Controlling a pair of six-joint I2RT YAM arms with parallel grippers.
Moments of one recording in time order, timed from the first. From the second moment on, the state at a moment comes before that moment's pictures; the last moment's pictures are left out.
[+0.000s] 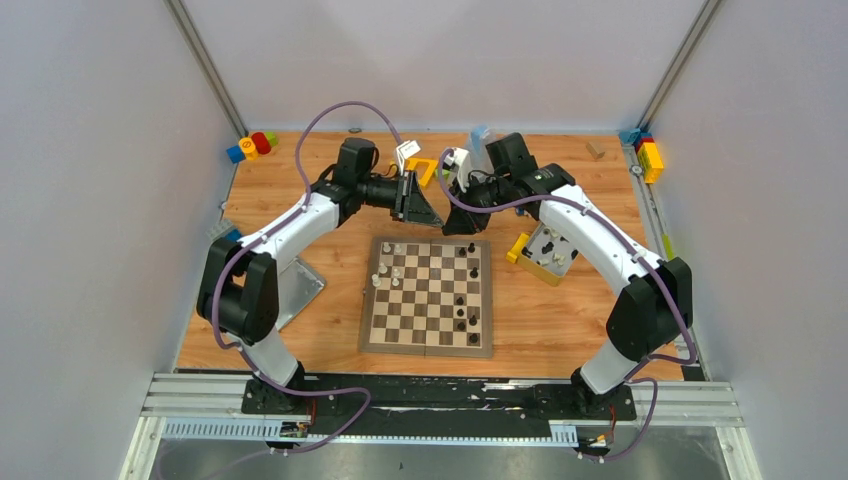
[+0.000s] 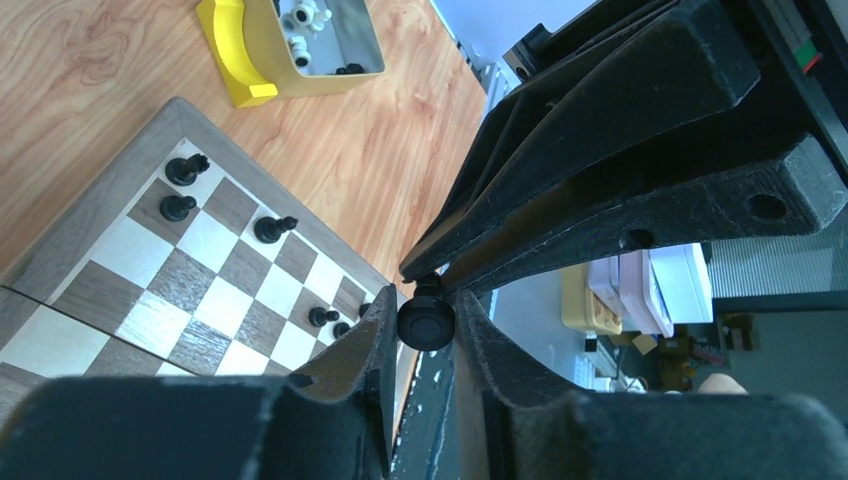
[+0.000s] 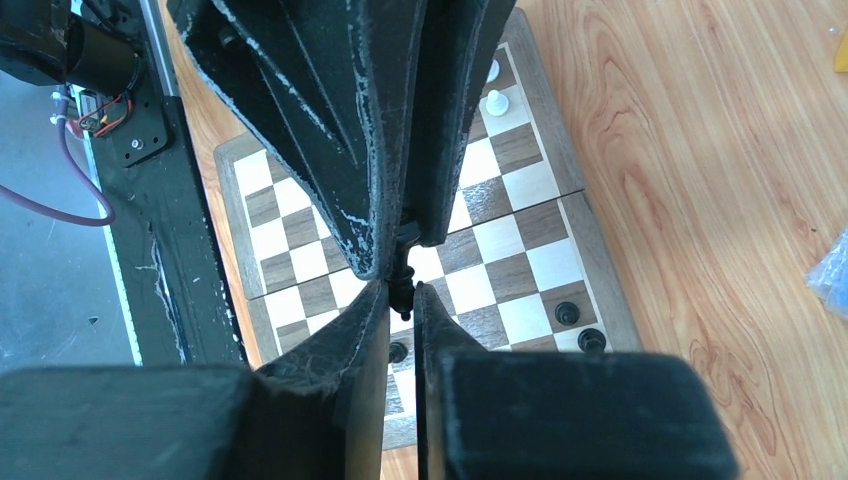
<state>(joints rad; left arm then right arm) -0.42 1.68 1.26 -0.13 1.09 -0.47 0.51 1.63 1.49 -0.71 -0.71 -0.30</state>
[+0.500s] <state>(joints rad) -0.42 1.68 1.26 -0.14 1.08 -0.44 0.49 1.62 1.49 -0.69 -0.70 -0.27</state>
